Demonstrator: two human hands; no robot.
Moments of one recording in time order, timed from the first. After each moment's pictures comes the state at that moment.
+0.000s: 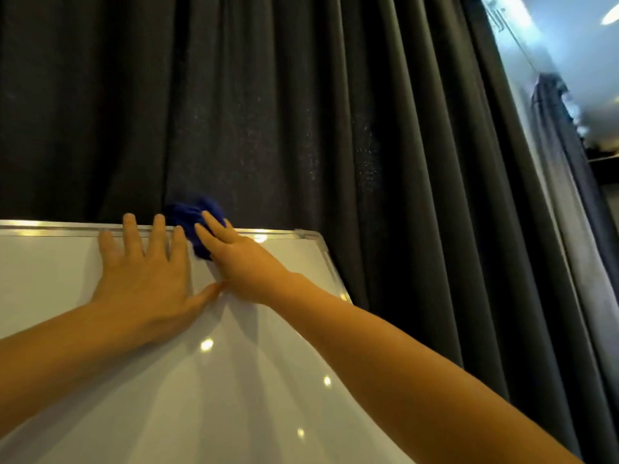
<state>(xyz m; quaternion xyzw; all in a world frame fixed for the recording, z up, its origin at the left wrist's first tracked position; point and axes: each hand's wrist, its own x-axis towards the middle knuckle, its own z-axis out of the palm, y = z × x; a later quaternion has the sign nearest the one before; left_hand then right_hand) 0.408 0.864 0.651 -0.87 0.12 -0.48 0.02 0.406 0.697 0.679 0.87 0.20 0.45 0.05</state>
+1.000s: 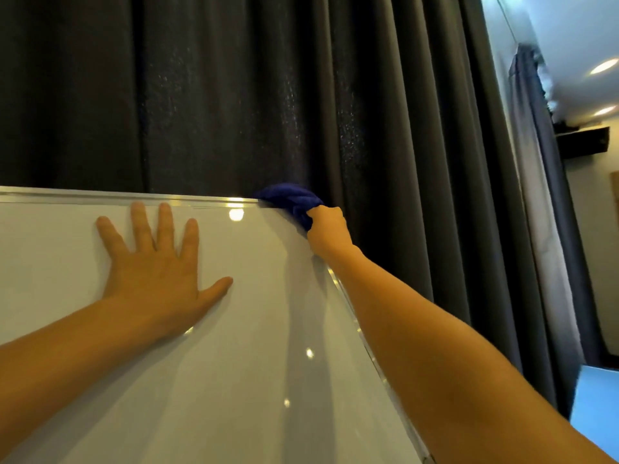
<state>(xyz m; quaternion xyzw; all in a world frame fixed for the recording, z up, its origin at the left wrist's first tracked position) 0.408 0.836 0.618 -0.88 0.17 -0.45 0.05 0.377 0.563 0.664 0.85 -0.16 0.49 -0.11</state>
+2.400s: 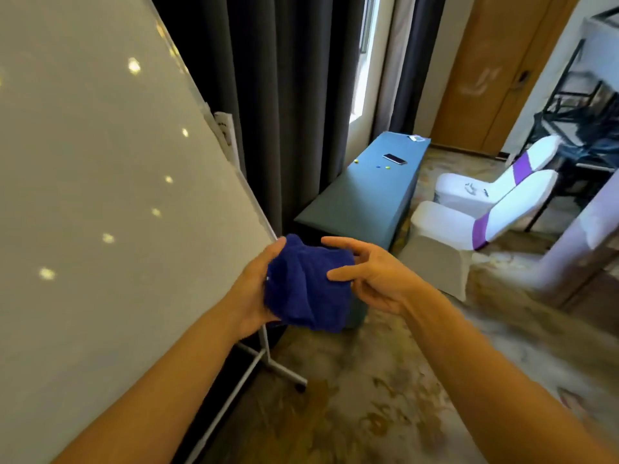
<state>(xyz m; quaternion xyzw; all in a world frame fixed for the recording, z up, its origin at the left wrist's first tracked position) -0.014 0.800 0.224 -0.50 0.21 0.59 -0.59 -0.183 0.679 0.245 0.53 -0.25 0.20 -0.79</state>
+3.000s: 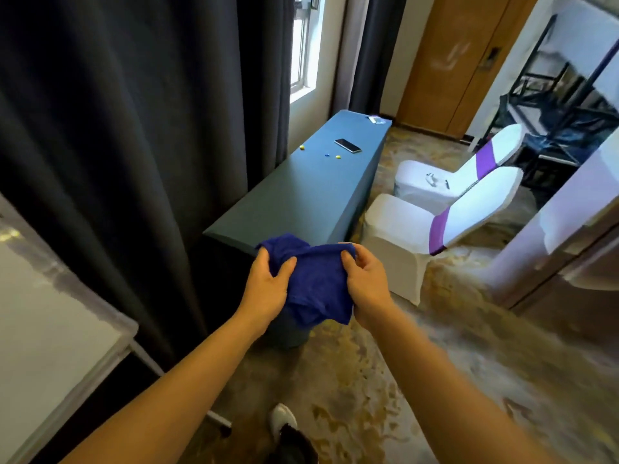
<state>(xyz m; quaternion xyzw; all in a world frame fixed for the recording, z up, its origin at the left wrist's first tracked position) -0.112 0.430 0.125 -0.60 0.33 0.34 -0.64 -0.252 0.354 0.142 0.55 -0.46 0.39 -0.57</state>
